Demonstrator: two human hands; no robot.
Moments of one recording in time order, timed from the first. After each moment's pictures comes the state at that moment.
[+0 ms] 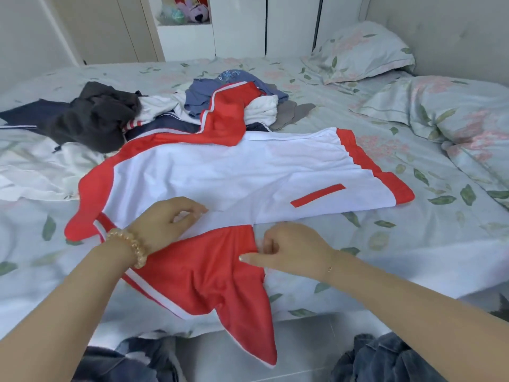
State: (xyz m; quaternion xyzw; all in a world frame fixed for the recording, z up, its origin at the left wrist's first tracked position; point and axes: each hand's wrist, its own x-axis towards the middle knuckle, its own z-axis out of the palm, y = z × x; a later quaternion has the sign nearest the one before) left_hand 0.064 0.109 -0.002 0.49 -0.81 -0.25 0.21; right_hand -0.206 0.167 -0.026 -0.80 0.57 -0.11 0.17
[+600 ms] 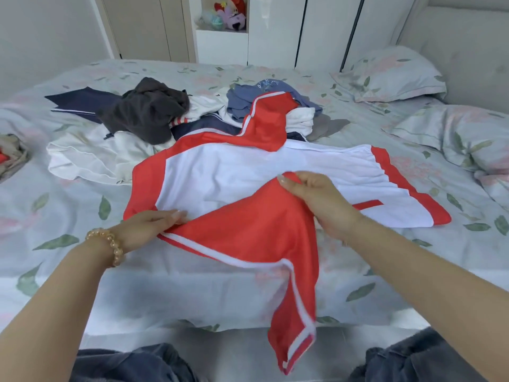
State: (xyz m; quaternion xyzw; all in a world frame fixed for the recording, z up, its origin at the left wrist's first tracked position) left_hand 0.185 0.123 -0.012 0.59 -0.66 -0.43 0.19; right_hand -0.144 0.129 0.047 -0.53 0.50 -0.43 0.53
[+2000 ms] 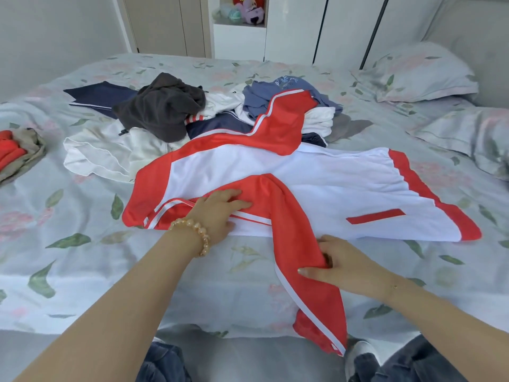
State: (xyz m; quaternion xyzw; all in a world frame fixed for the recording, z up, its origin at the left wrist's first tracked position) left_hand 0.101 0.079 -0.029 0.53 -0.84 -0.07 0.09; right_hand -0.180 0.164 -0.009 -0.74 0.58 -0.09 0.34
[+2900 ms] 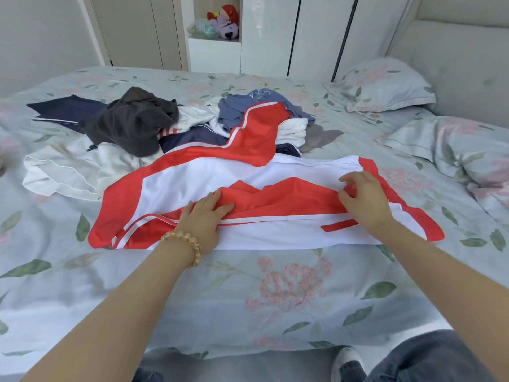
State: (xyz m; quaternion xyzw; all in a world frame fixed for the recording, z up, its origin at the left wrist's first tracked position) left_hand 0.069 0.066 -0.031 0.58 -0.81 -0.04 0.07; right_hand -0.283 0.046 -0.006 -0.65 0.68 -0.32 0.01
